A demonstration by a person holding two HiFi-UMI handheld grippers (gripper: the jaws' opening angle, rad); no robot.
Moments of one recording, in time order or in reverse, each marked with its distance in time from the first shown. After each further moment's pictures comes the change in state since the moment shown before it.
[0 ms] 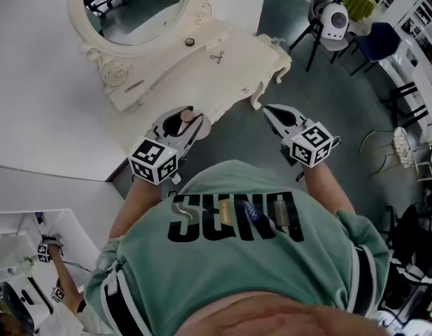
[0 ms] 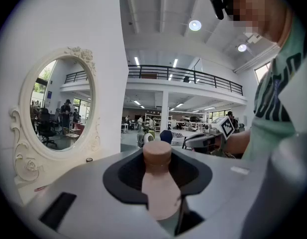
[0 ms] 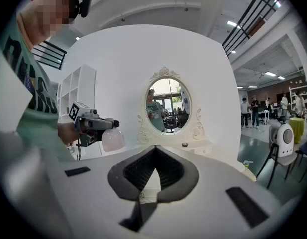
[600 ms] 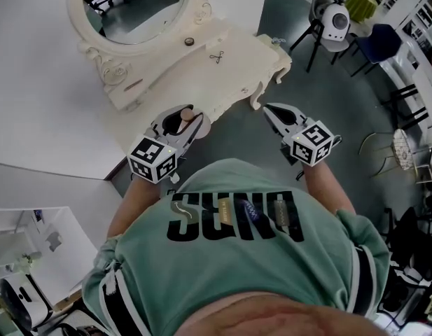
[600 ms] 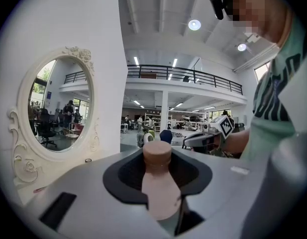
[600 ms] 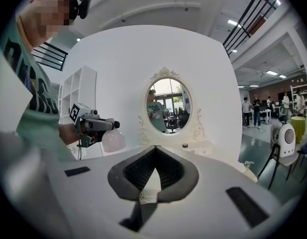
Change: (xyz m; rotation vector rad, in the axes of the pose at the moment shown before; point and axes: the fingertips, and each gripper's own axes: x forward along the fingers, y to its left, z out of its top) left arm 0.005 -0.003 0.005 0.009 0.004 -0.002; right arm -0.002 -0.006 0.006 0.001 -0.008 0.015
